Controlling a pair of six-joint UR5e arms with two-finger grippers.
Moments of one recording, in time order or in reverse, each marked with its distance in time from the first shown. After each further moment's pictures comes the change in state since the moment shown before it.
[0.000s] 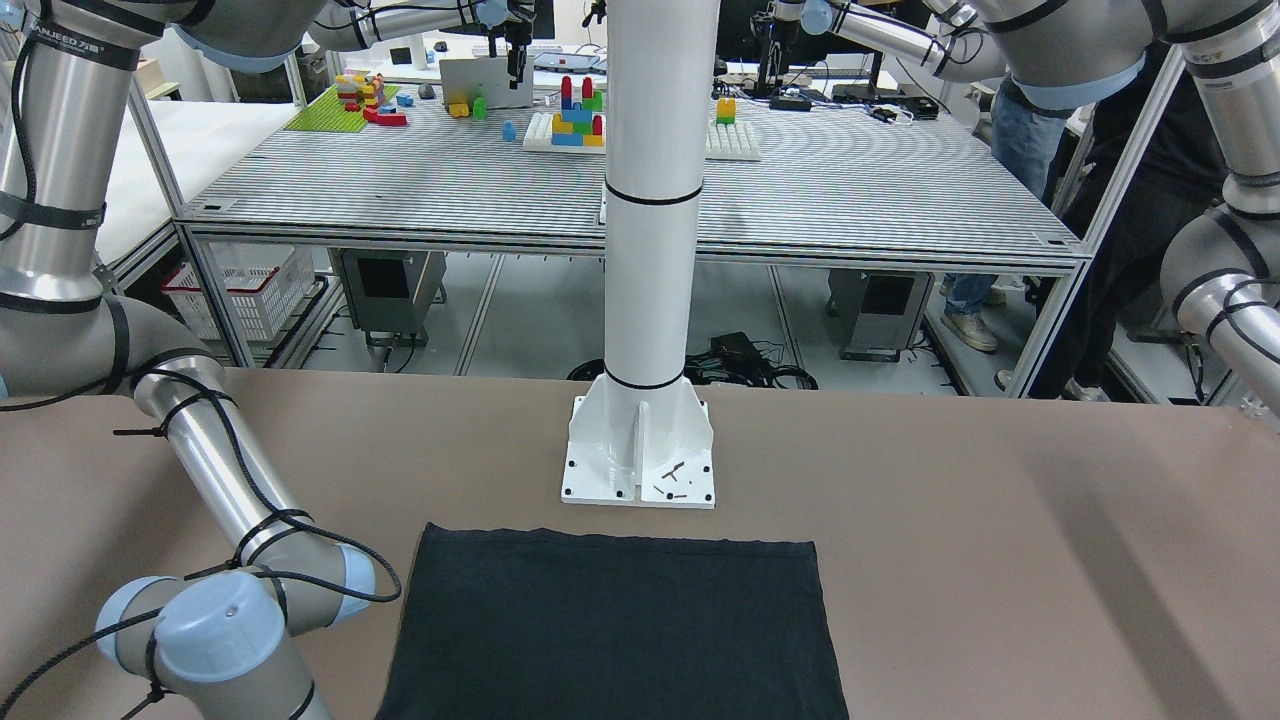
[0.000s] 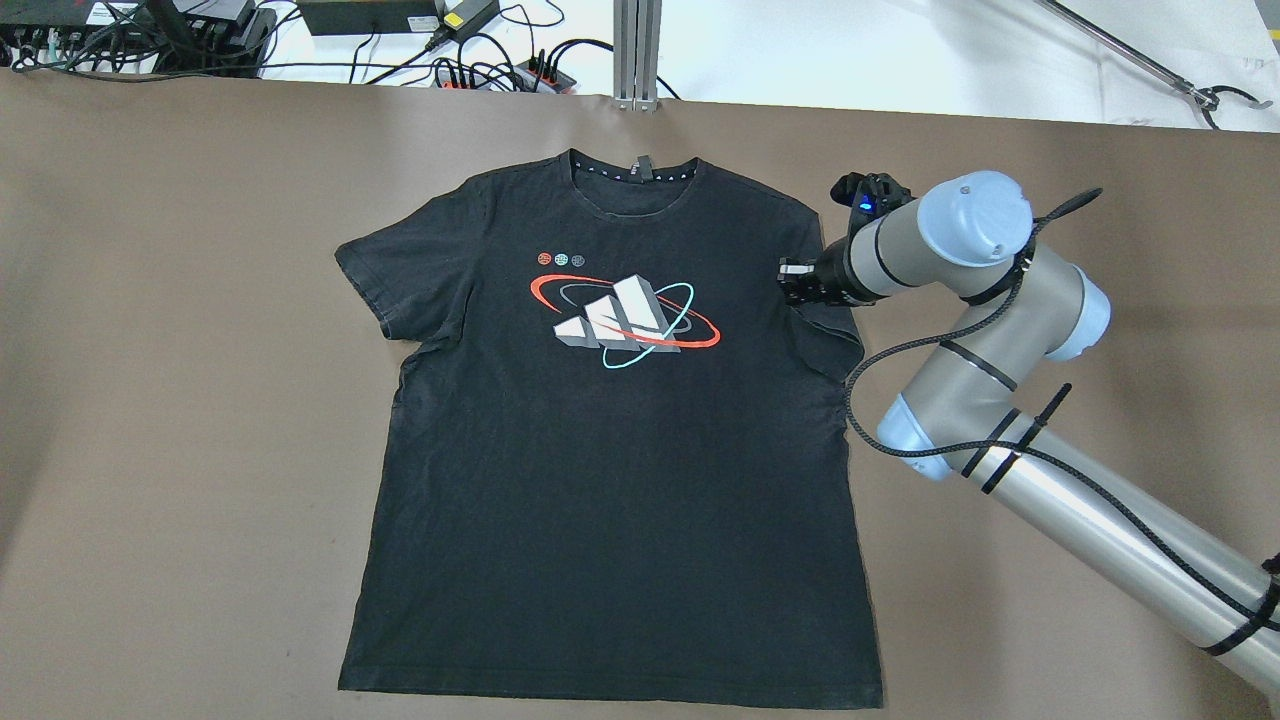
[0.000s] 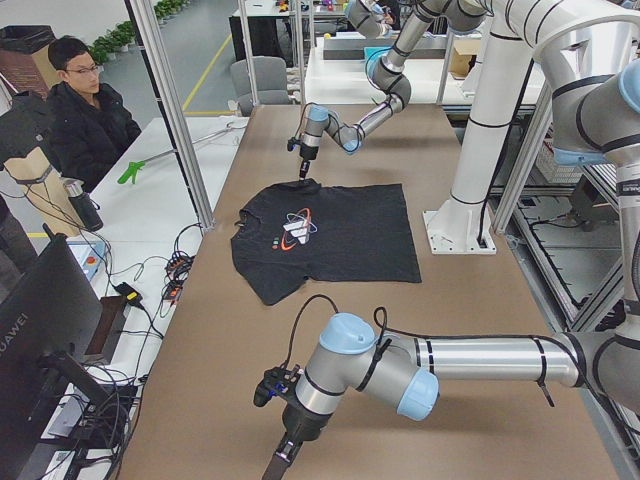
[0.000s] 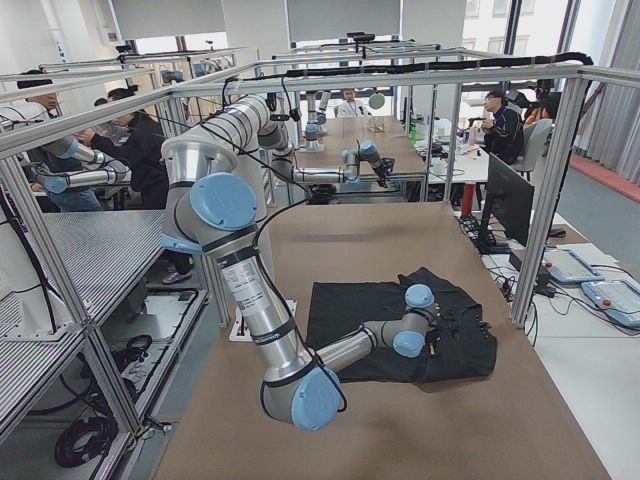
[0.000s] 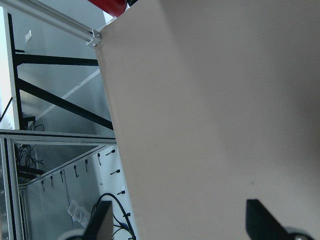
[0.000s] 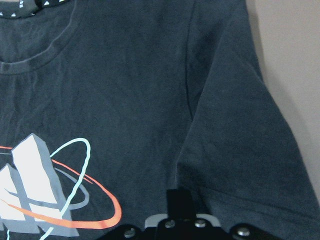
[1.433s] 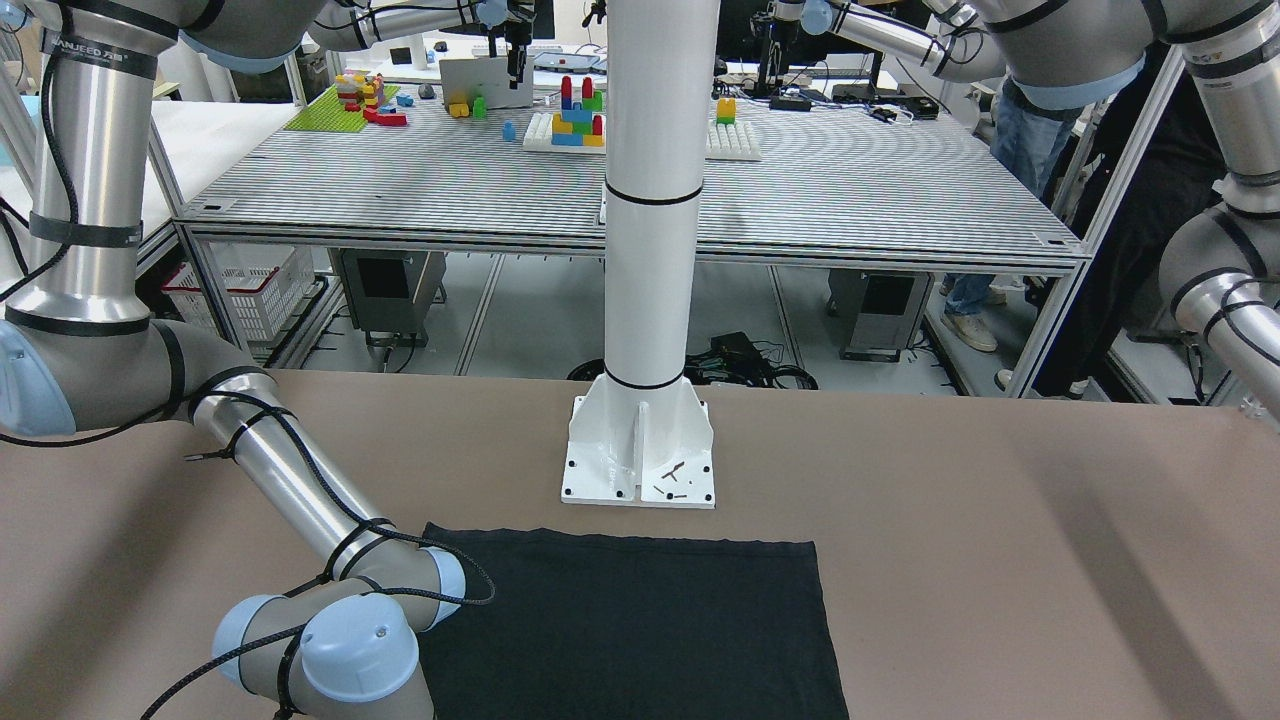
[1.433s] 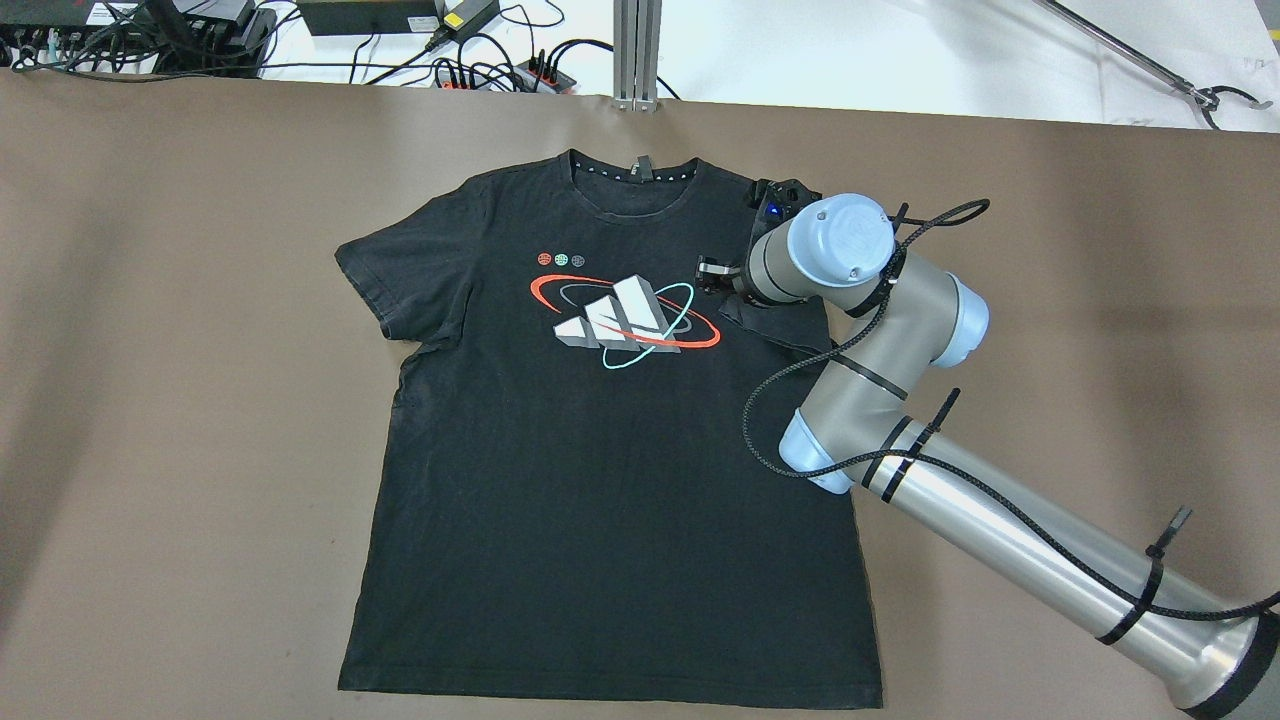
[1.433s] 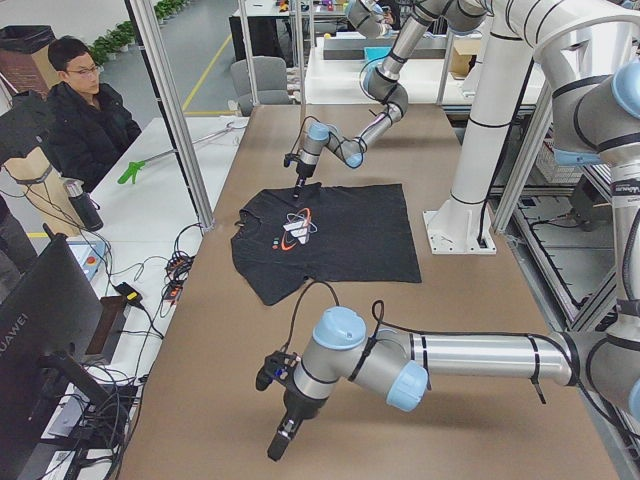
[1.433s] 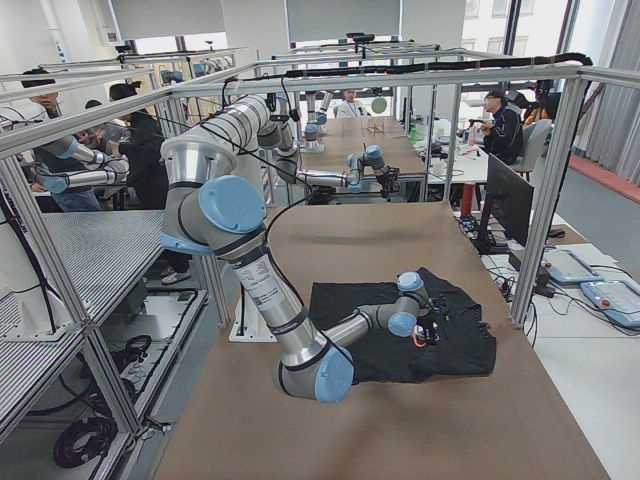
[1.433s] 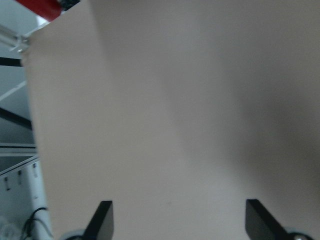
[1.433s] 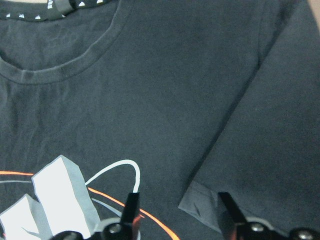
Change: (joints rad) left arm 0.104 -0.063 0.000 0.002 -0.250 -0.181; right arm -0.099 0.154 -0.116 -0.062 -0.200 0.040
